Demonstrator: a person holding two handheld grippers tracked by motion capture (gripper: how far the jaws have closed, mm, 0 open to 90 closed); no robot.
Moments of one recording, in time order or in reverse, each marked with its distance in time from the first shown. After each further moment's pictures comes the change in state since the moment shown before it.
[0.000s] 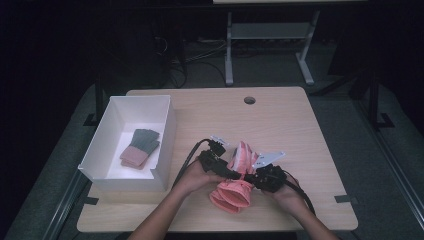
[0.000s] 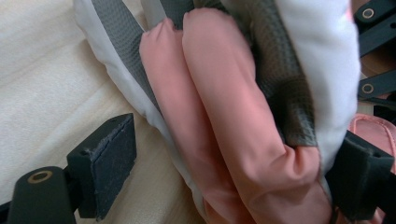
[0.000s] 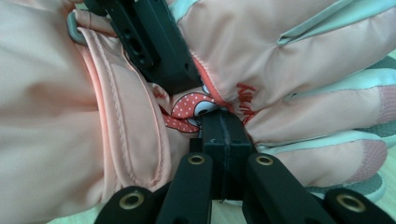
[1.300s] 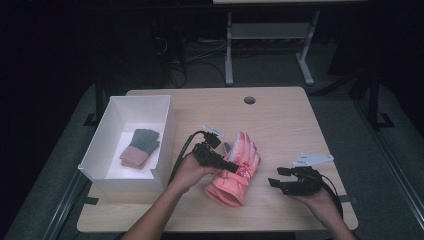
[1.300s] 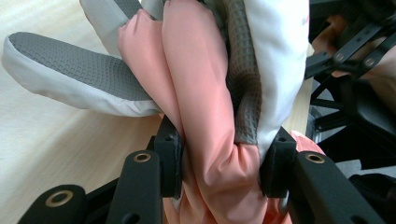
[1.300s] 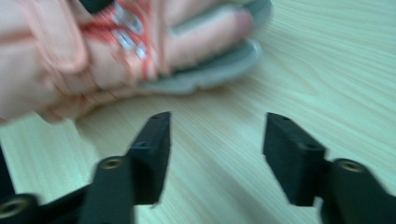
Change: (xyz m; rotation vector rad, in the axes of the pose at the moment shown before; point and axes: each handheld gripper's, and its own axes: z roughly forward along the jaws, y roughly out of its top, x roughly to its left) left arm -0.020 0.016 -0.047 -0.045 -0.073 -0.010; right arm -0.029 -0.049 -0.070 -0.151 -0.043 0.196
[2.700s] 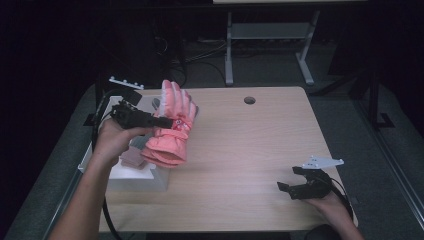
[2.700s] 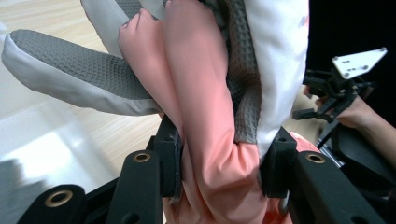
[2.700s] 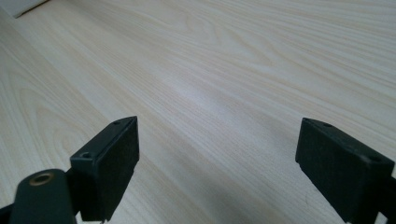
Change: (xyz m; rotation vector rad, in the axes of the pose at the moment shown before) left arm -0.002 -0.001 -0.229 -0.227 0.265 -0.092; right arm -0.017 -0.019 -0.010 0.005 -0.077 0.024
